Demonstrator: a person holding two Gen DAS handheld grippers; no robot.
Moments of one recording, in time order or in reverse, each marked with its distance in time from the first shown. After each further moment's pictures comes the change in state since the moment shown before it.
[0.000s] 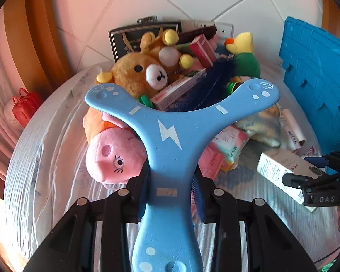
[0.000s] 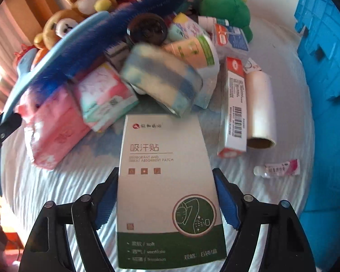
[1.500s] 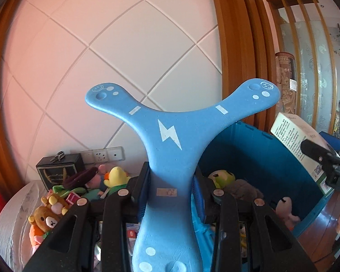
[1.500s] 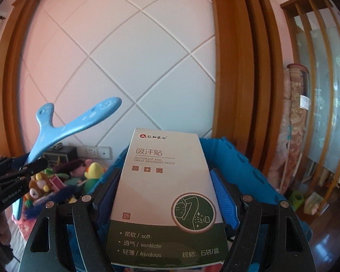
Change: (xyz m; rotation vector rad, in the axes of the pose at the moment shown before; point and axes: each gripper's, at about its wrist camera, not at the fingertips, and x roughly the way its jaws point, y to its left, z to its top) left arm -0.216 -0.292 0.131 0.190 -0.559 -0.311; right arm -0.397 -0.192 -0.100 0.202 -0.931 -0.420
